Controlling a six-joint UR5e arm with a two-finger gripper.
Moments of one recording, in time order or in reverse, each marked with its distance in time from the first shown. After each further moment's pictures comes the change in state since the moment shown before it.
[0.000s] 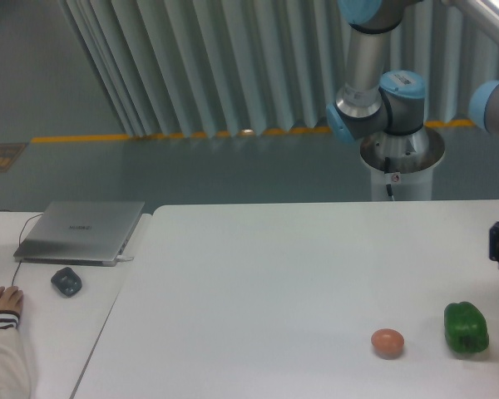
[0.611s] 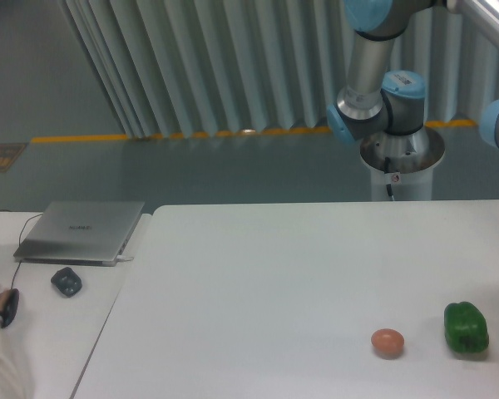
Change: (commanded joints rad) arm 0.018 -0.032 0.018 0.140 0.003 -0.009
